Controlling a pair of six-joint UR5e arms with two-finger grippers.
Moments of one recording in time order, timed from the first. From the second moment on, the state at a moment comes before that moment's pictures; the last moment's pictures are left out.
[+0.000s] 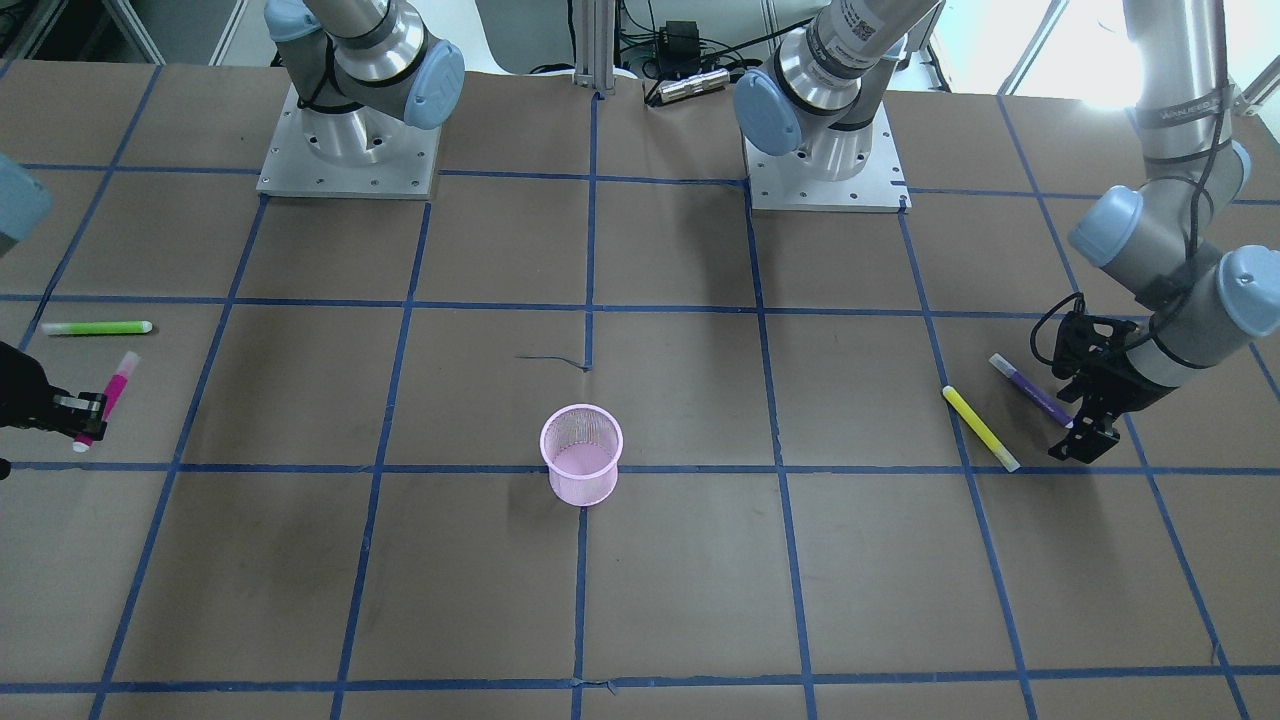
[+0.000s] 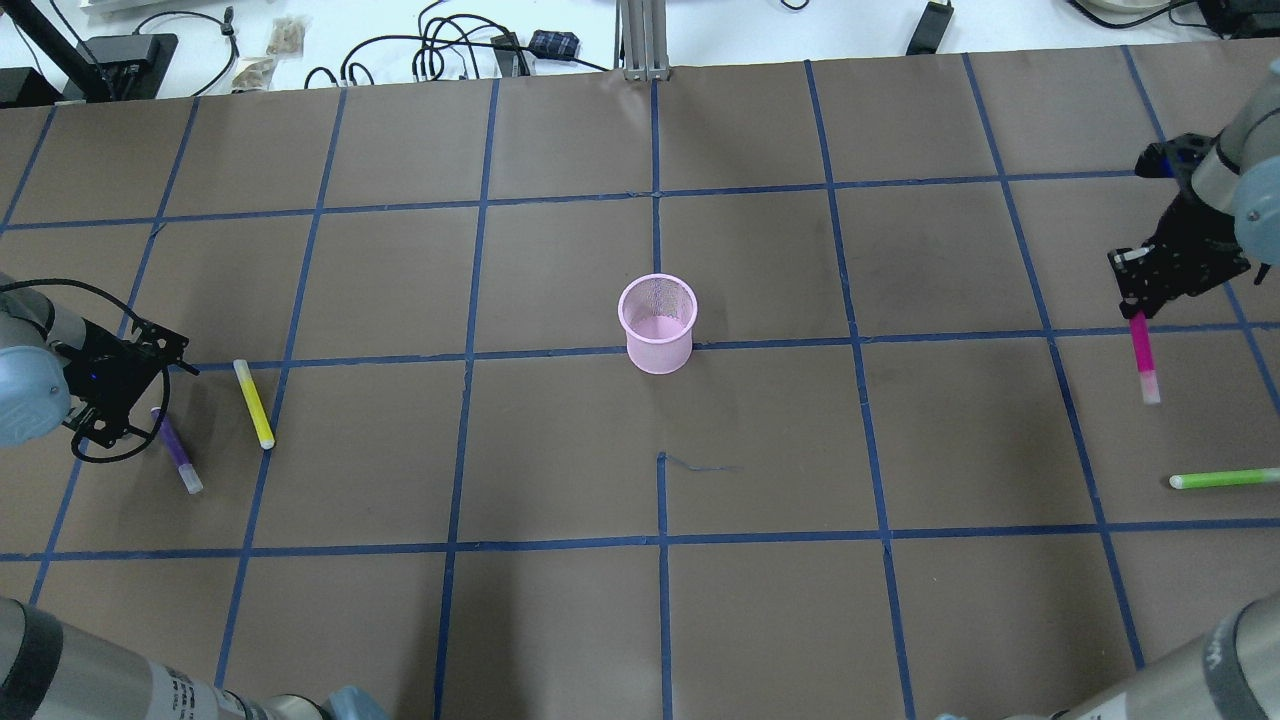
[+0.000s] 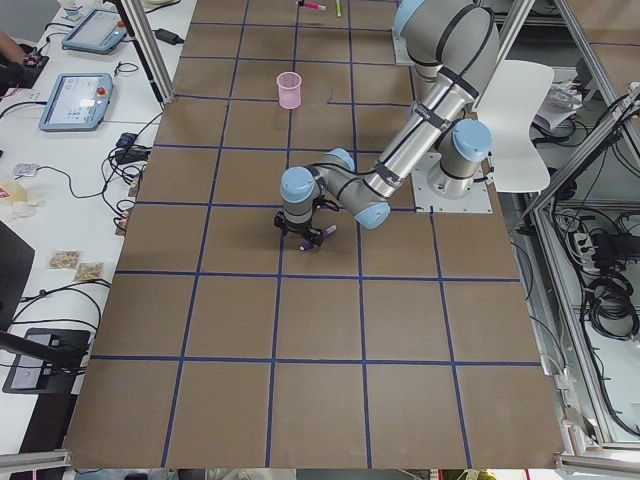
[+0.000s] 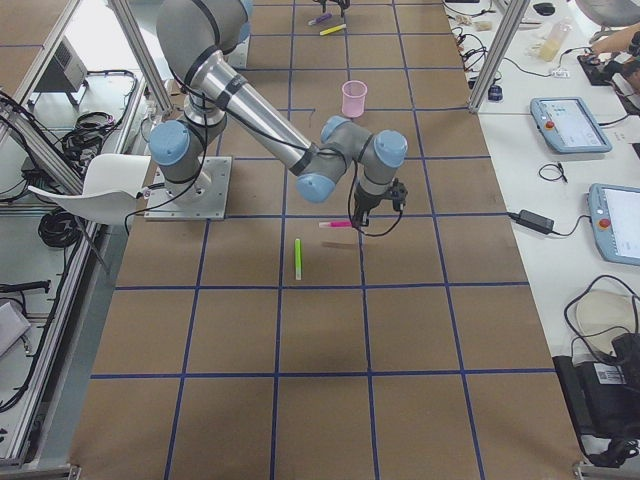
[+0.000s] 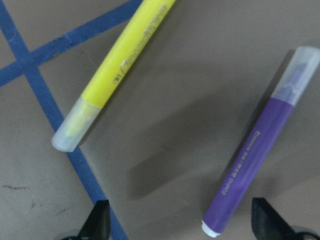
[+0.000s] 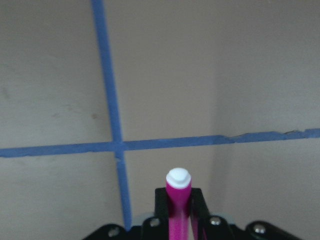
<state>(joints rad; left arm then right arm) -0.86 -1.98 -1.97 -0.78 1.53 2.73 1.12 -1.25 1.74 -1.99 -1.64 -0.43</state>
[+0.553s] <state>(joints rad) -0.85 -1.98 -1.97 -0.78 1.52 2.74 1.59 -1.44 1.73 -2.19 -1.54 -0.32</state>
